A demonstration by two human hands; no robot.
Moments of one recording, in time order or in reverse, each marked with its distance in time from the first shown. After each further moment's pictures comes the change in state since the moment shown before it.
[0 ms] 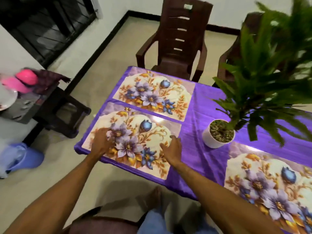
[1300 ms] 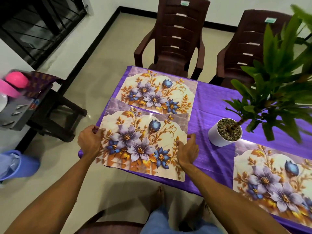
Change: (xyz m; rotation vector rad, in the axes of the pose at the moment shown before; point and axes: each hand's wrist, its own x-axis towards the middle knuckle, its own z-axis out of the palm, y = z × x) left_hand 0.024 0.000 -0.048 -0.009 0.397 -0.212; right_hand -0.013 -0.025 -0.009 0.067 0.417 0.137
